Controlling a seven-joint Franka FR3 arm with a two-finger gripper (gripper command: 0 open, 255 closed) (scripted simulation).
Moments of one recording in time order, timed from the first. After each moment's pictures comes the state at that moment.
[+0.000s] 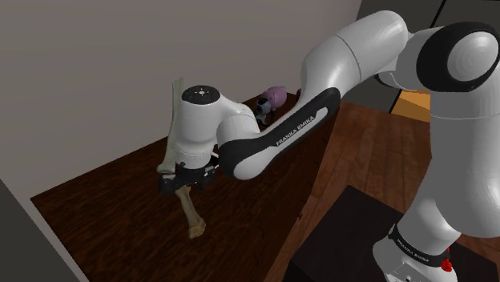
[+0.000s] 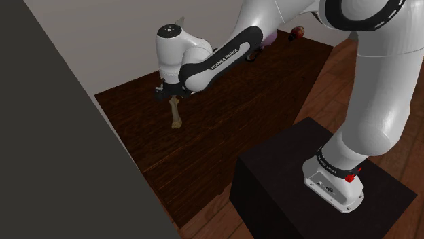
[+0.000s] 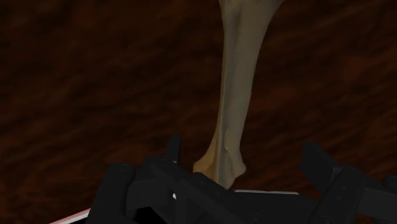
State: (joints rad) arm 0.20 0.44 0.53 -1.85 -0.53 2.40 1.32
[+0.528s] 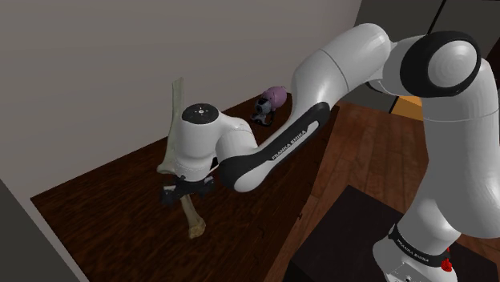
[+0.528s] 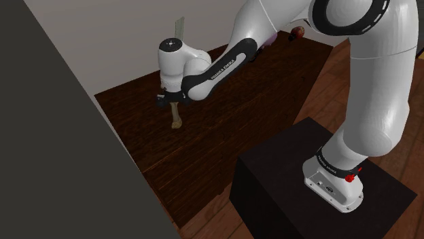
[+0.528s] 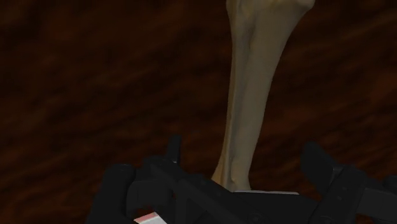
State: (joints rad) arm 0.24 0.51 0.49 -1.85 -0.60 2.46 1.38
